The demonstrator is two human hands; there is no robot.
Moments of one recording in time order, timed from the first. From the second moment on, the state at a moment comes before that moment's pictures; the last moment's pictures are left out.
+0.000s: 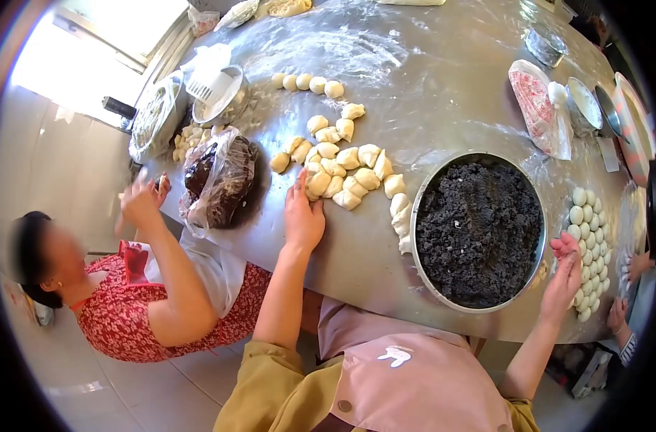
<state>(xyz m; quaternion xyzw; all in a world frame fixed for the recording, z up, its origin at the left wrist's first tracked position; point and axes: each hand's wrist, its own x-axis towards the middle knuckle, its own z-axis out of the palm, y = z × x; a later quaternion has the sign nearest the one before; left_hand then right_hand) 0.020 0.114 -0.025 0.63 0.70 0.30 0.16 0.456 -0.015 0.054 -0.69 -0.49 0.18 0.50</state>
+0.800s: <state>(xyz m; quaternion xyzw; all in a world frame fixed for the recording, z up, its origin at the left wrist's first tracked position) 0.079 0.046 -0.029 0.70 0.69 0.19 0.07 0.406 -0.003 0.040 -0.68 -0.43 0.24 0.55</state>
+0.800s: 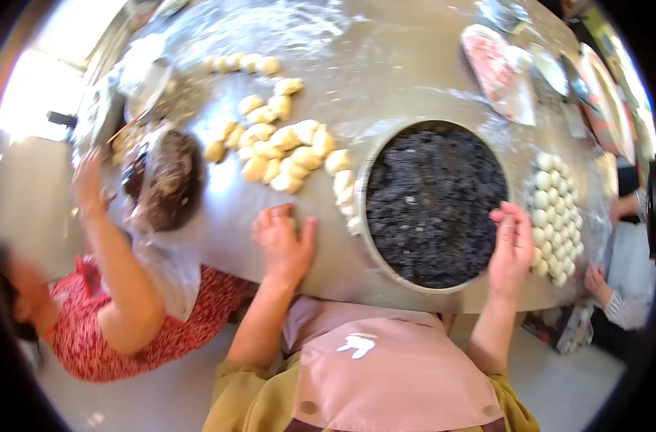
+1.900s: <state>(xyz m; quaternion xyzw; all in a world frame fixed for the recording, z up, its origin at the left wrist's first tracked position) 0.039 0.027 -0.001 0.70 0.65 0.18 0.22 0.382 0.123 0.064 -0.60 -0.78 0.12 0.12</state>
